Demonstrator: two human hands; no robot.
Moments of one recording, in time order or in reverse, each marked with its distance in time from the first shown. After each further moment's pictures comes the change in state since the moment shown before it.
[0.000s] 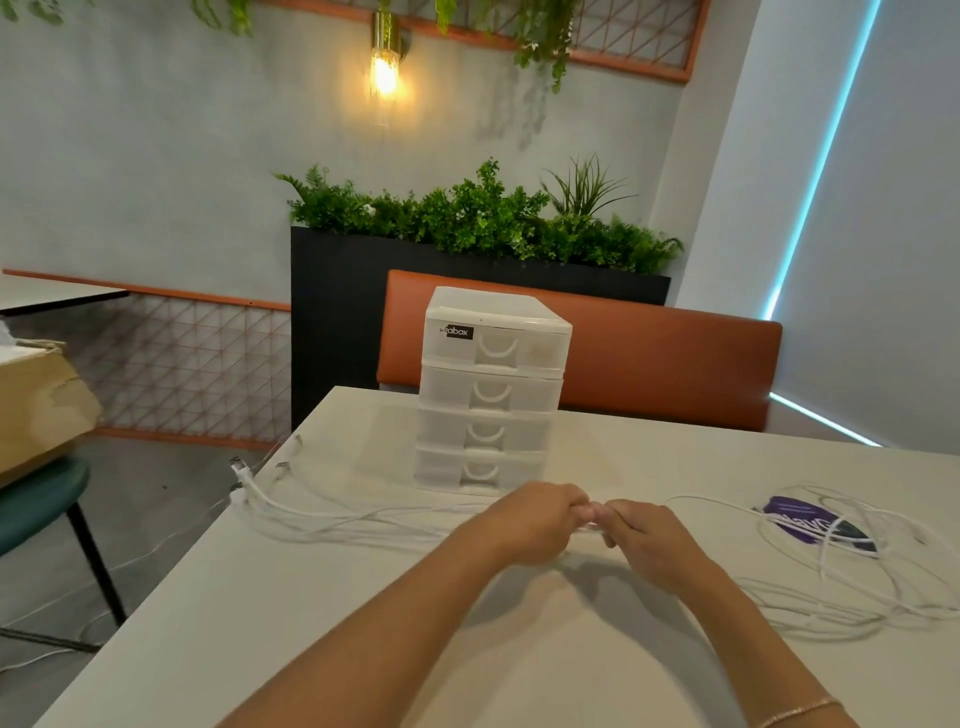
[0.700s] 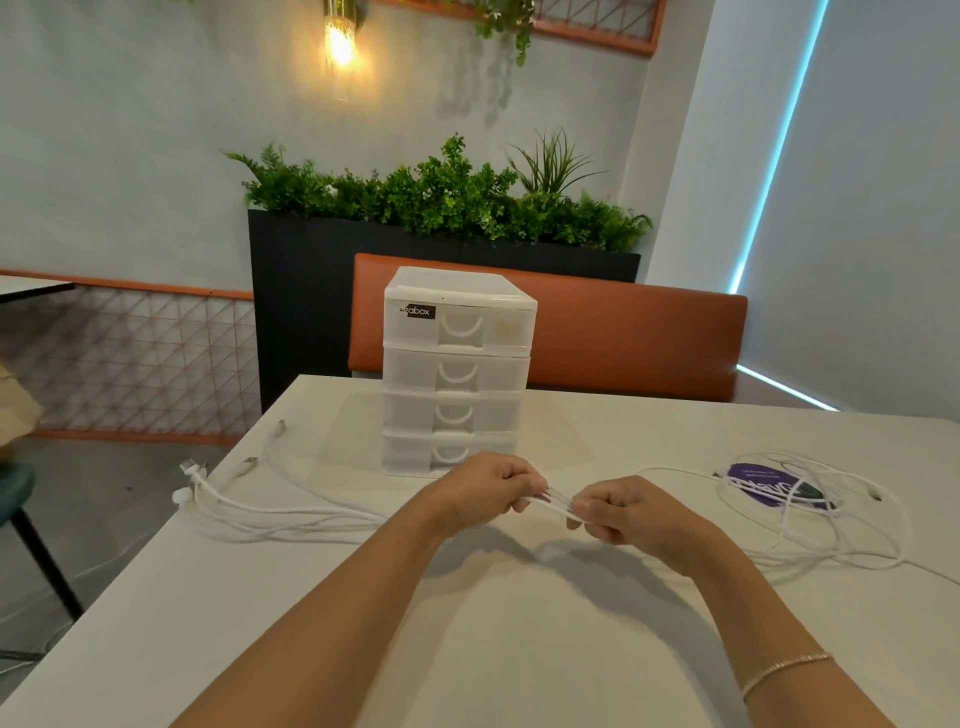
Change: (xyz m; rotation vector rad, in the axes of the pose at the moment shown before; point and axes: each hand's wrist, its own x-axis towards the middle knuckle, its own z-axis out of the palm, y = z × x) left_hand 0.006 -0.026 0.000 -0.473 0.073 0.020; right_hand -0.011 0.004 -0.022 0.406 -0.226 0.079
